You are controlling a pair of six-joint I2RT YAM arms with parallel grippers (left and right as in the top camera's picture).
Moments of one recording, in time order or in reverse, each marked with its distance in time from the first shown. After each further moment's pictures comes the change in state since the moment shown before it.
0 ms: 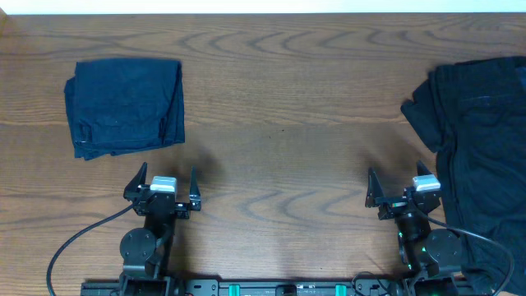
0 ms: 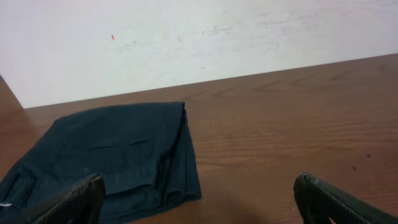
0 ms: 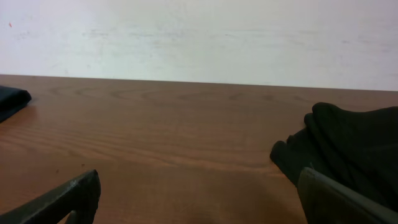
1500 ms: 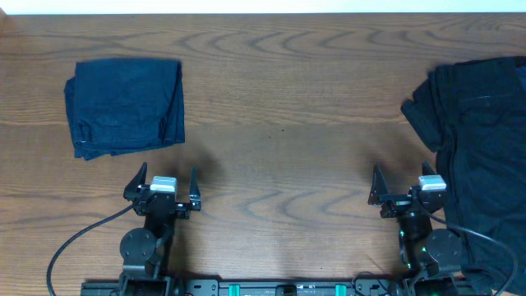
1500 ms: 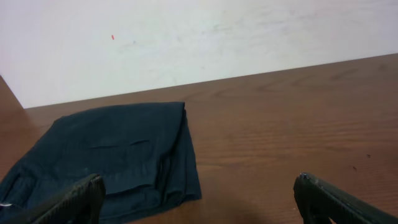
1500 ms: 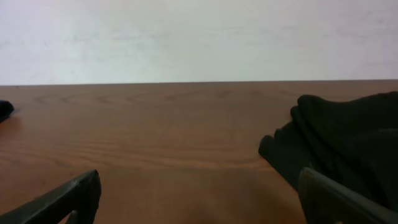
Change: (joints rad) left arm 0.000 0.000 0.000 0.000 0.000 0.000; right arm 0.000 0.000 0.007 -0.020 0.065 0.043
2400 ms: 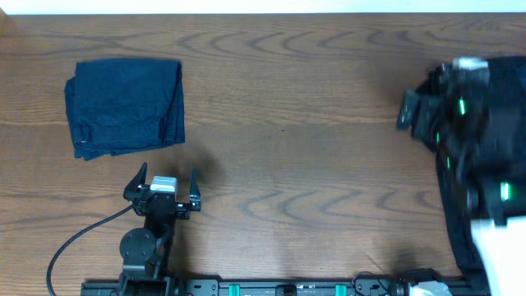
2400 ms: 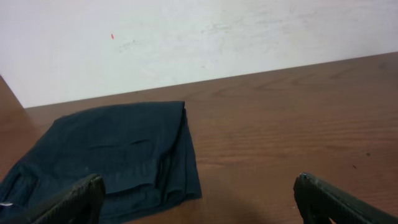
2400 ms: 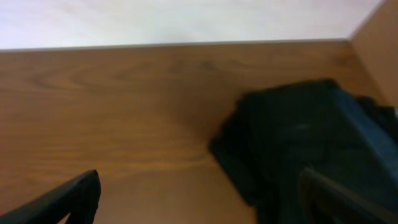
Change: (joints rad) left arm 0.000 0.000 0.006 -0.008 0.000 0.003; right arm -0.022 1.153 1.305 -0.702 0.197 0.018
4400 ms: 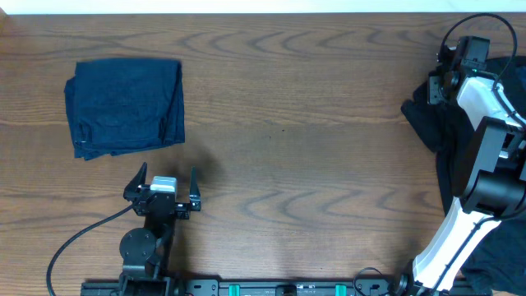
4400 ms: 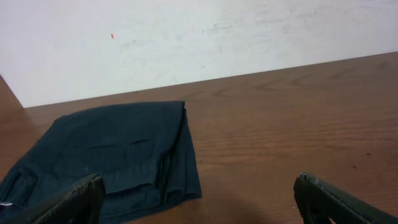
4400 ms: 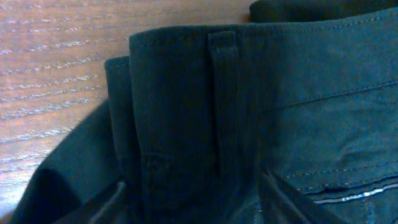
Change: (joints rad) left arm 0.000 0.000 0.000 0.000 0.000 0.000; right arm -0.369 1.000 0.226 0.361 -0.060 -0.369
